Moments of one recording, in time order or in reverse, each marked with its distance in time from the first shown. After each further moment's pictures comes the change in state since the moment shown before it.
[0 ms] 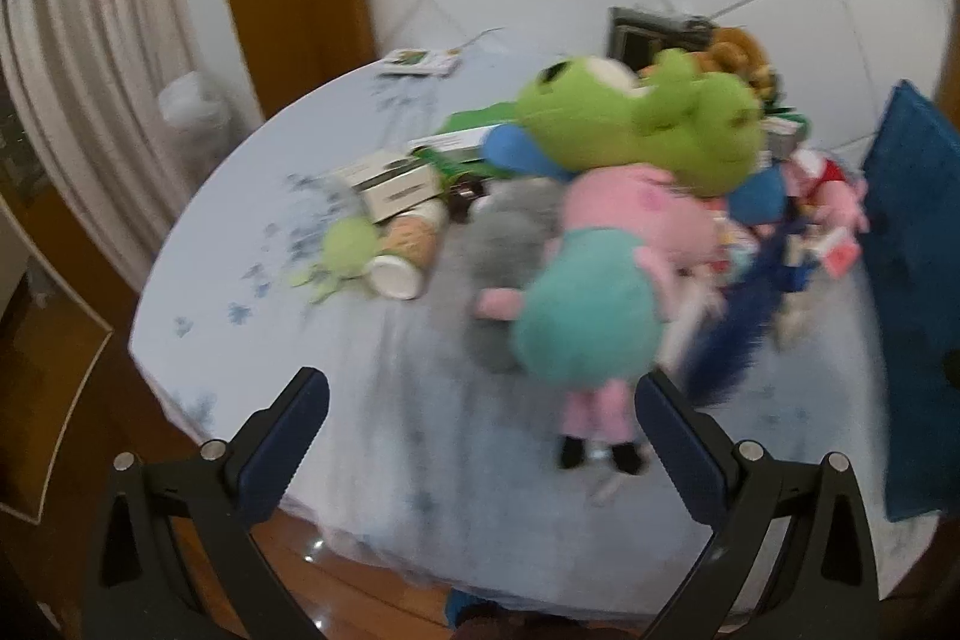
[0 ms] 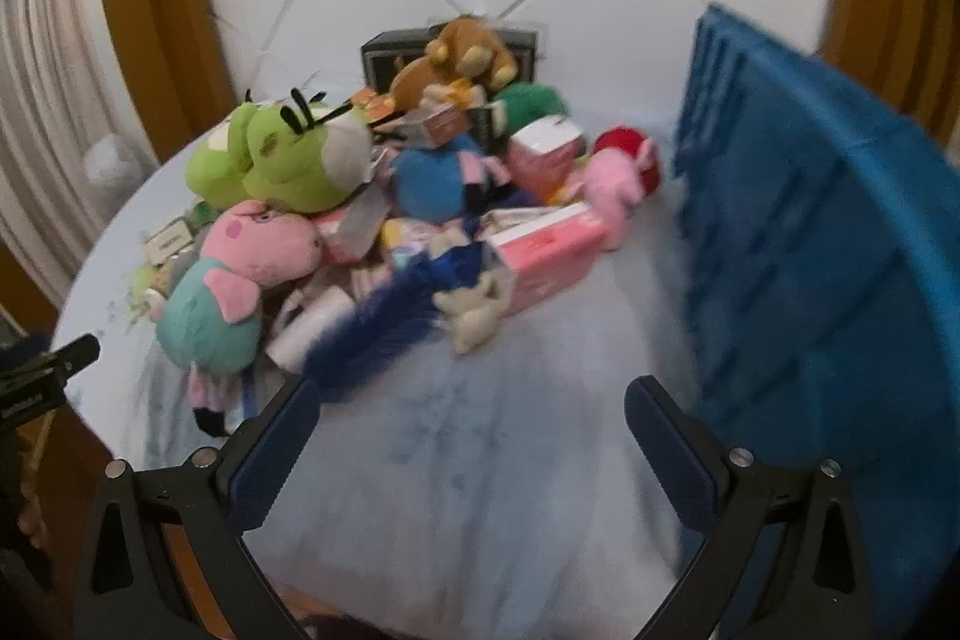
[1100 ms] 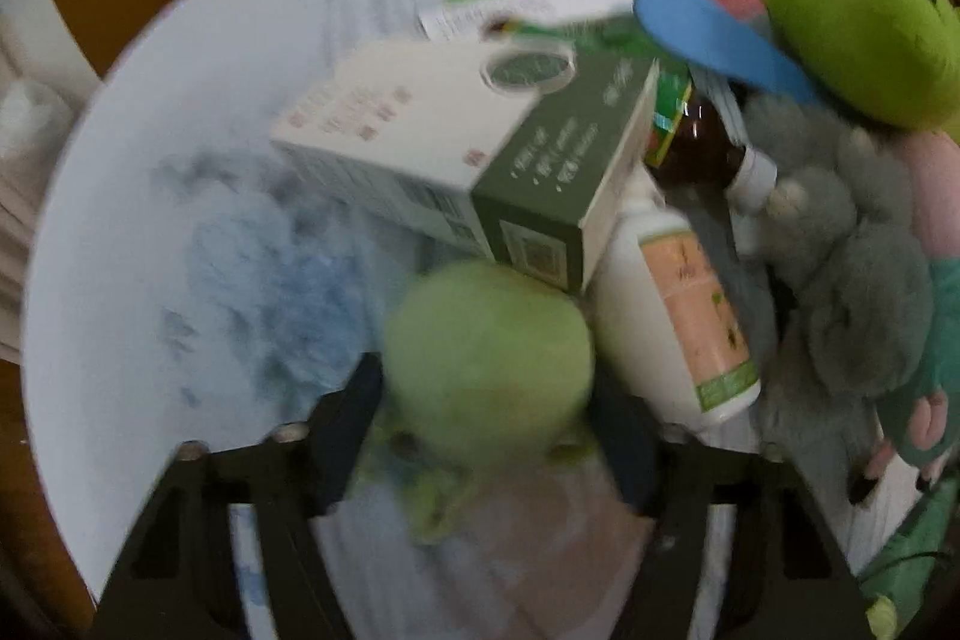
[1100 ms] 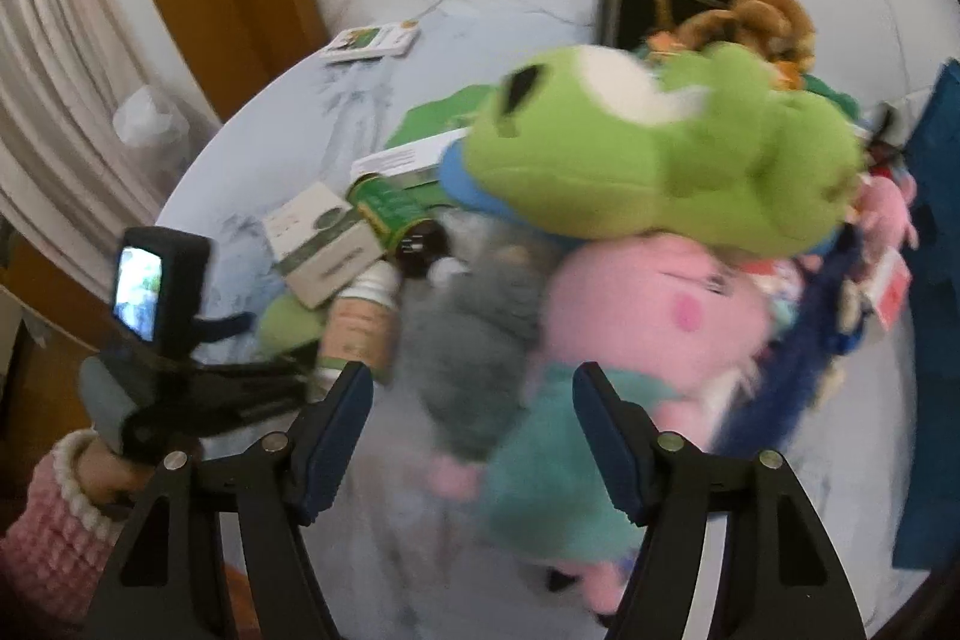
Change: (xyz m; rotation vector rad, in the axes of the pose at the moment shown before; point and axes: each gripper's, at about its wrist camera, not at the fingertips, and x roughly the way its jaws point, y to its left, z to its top) left arm 0.261 0.133 0.085 0.283 0.333 -0.294; right arm 0.150 0.302 0.085 -0.020 0.190 0.083
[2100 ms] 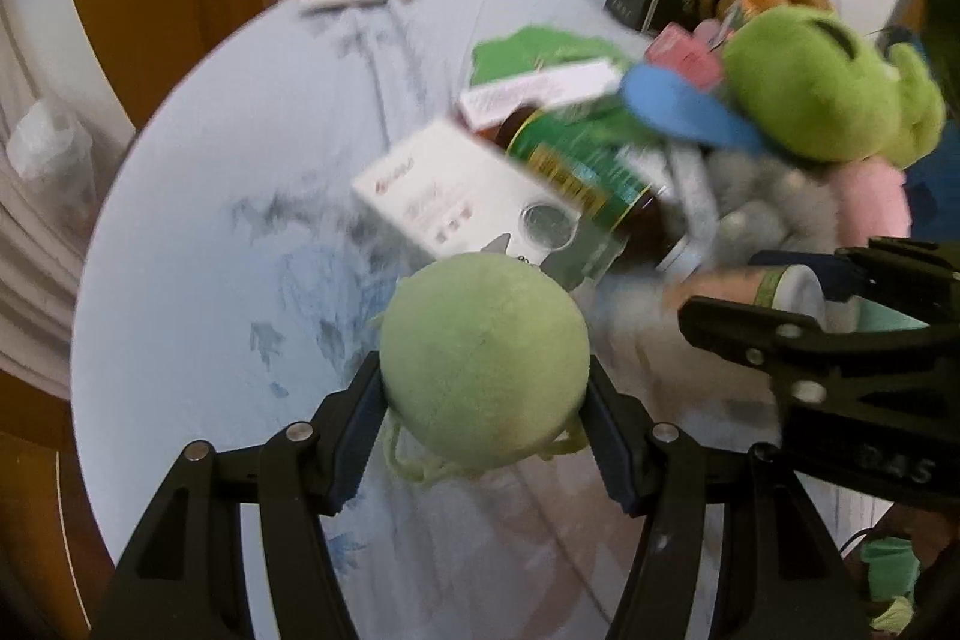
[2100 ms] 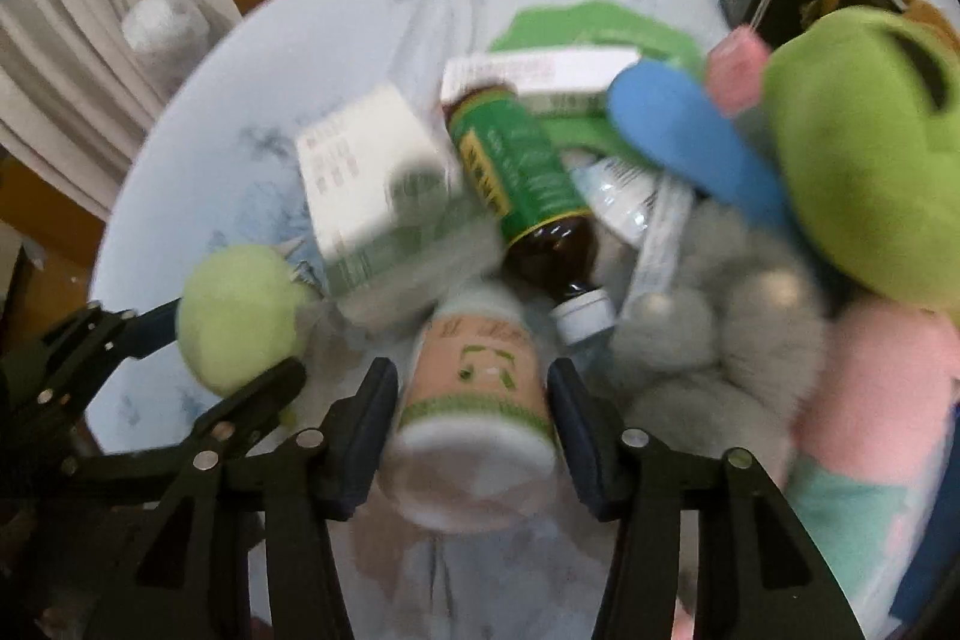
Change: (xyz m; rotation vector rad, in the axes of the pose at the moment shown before) left arm -0.077 0.022 -0.017 0.017 -0.164 0.011; right arm 0.099 0.069 0.003 -0.111 0.162 0.021
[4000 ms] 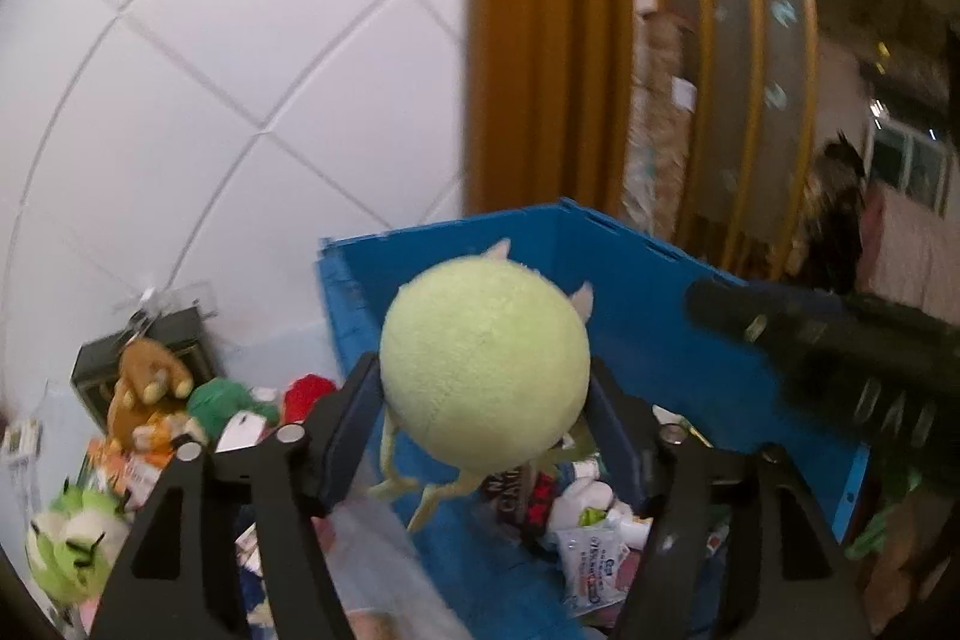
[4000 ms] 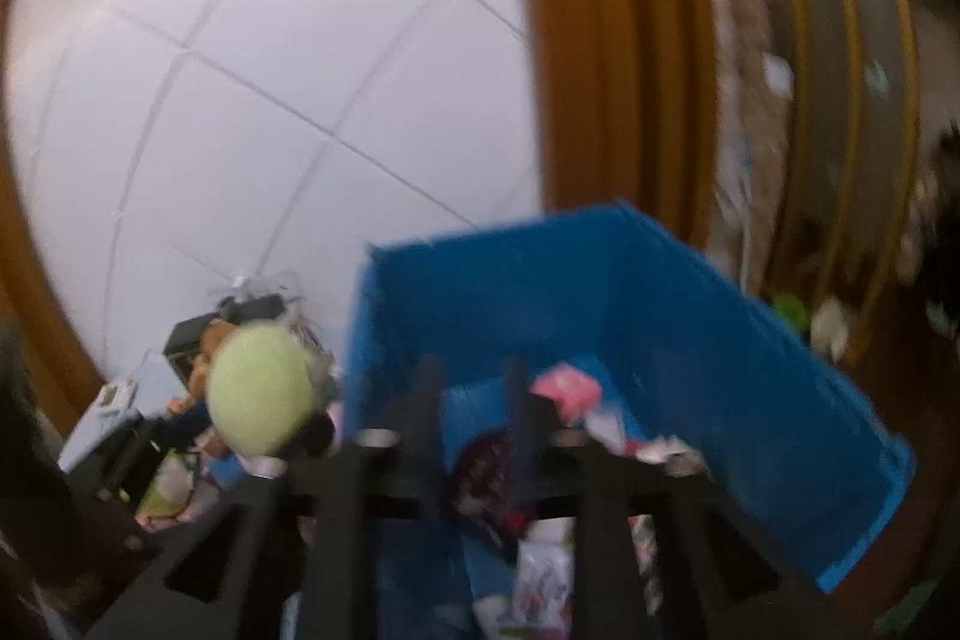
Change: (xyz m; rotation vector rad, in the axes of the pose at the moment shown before) left arm -0.177 -0.701 0.111 0.464 -0.544 -0.375; right arm -0.433 -0.523 -0.223 0.596 -0.722 -0.421
